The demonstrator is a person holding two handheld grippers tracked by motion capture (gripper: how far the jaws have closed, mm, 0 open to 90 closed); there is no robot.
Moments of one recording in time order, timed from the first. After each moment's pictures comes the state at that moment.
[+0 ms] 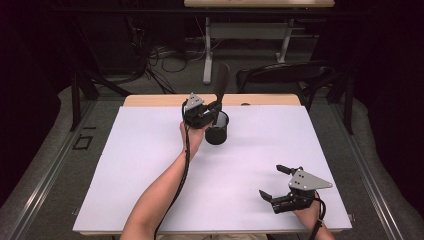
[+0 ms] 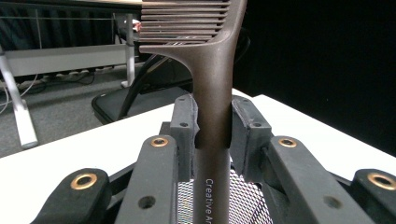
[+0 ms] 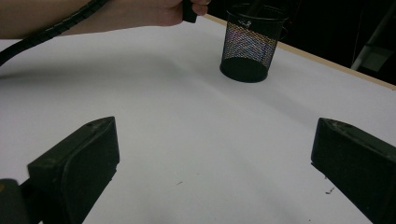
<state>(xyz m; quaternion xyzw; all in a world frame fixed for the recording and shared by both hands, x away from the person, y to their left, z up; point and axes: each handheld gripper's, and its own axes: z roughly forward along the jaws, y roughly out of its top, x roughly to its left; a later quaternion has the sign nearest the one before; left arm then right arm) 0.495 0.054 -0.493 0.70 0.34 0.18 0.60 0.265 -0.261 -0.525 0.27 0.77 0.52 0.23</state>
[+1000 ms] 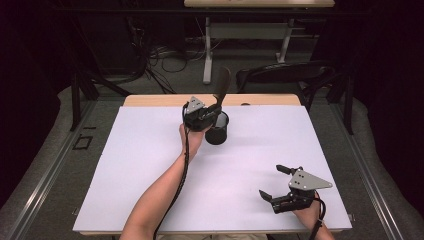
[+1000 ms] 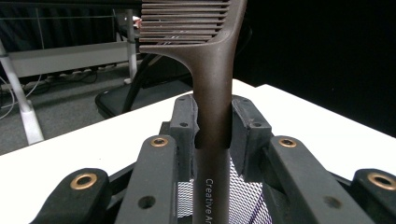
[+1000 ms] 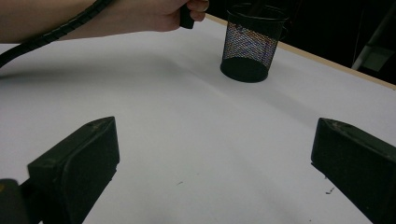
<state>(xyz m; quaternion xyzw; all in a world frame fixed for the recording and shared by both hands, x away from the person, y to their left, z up) 0.493 0.054 -0.503 0.72 0.33 0.19 0.58 0.266 -0.261 -0.525 0.27 0.77 0.52 0.23</state>
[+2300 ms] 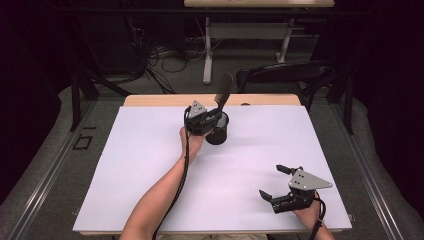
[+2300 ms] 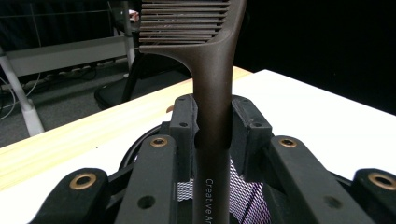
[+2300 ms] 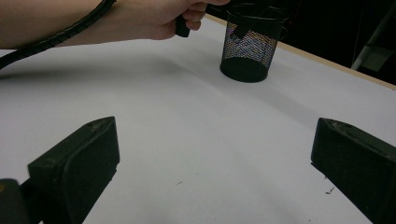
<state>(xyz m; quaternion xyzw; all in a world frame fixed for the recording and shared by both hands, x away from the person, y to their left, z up) 0.487 0.052 -0.515 0.73 0.32 0.20 0.57 0.266 -0.261 -0.525 0.27 0.77 0.52 0.23</state>
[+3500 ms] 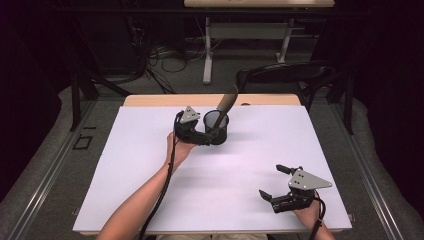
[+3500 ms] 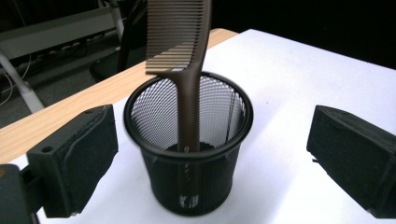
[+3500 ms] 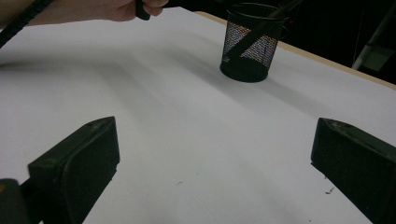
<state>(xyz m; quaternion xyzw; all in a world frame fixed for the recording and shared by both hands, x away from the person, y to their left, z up) 0.451 0.084 -0.493 0.79 0.29 0.18 0.50 0.267 -0.261 -0.525 0.27 0.77 0.52 0.23</state>
